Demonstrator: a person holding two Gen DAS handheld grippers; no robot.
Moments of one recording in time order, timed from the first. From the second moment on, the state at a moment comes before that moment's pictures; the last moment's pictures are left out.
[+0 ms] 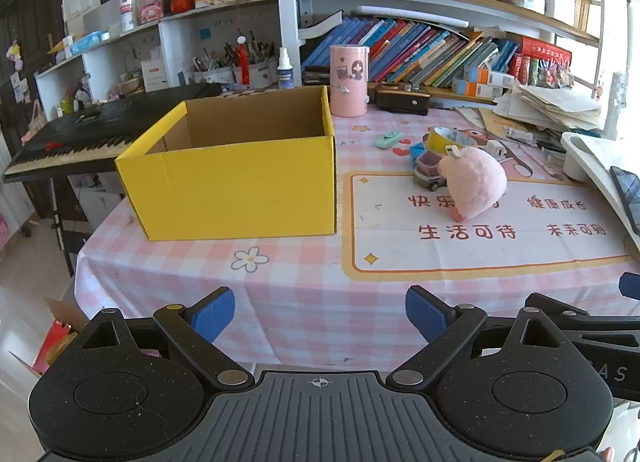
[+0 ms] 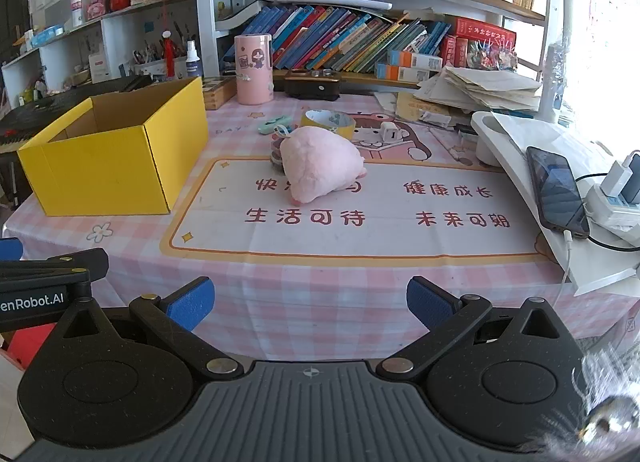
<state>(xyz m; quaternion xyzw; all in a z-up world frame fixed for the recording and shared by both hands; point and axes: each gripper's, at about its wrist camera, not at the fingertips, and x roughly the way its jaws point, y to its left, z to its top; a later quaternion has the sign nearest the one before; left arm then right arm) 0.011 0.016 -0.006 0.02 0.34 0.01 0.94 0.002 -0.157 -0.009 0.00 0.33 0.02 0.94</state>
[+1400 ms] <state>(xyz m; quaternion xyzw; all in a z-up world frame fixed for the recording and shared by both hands) 0.008 0.020 -0.006 0.02 0.34 0.01 0.94 -0.004 -0.152 -0.005 0.00 0.33 0.03 0.94</state>
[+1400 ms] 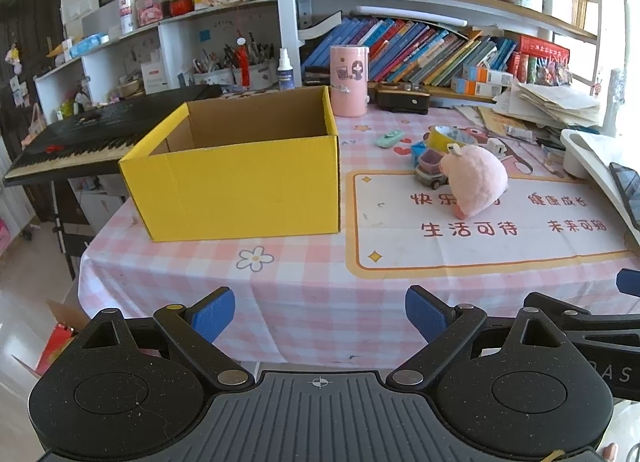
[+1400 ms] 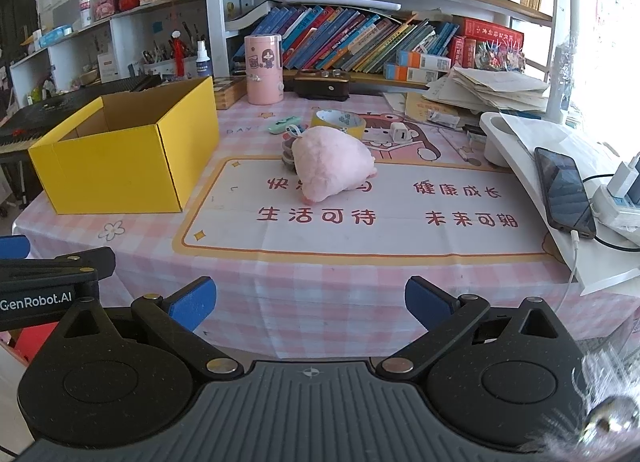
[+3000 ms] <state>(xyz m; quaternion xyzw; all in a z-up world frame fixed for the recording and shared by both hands) 0.015 0.015 -0.012 0.03 0.35 -0.02 0.94 -0.004 -0.157 -0.010 0.01 0.33 0.02 0.94</state>
